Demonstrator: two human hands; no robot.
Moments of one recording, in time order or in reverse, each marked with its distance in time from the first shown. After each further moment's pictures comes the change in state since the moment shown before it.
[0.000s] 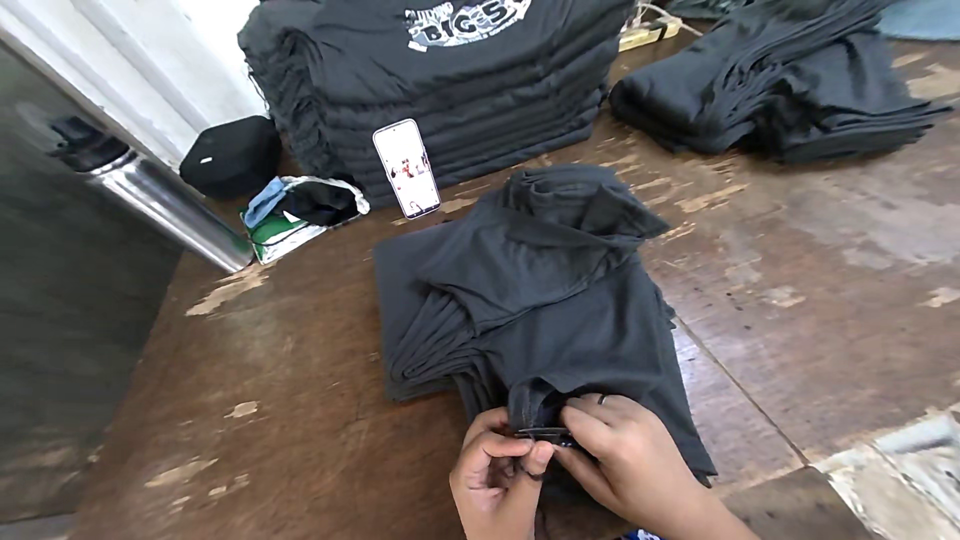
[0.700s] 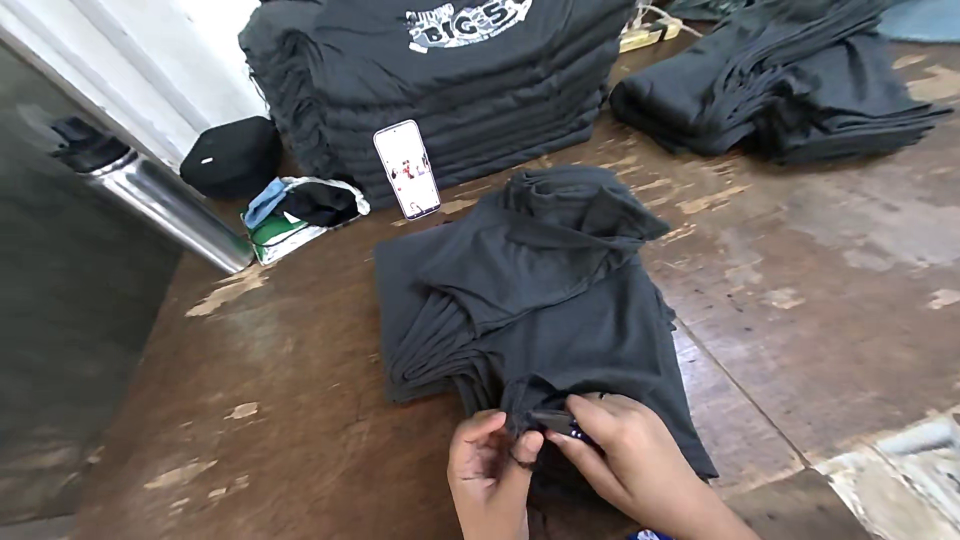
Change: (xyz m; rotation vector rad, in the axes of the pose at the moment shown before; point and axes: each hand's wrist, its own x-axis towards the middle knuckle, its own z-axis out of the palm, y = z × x) left_hand 0.003 -0.002 0.000 -0.061 0.057 -0.053; right_hand 0.003 0.001 -0.003 0.078 -0.026 0.114
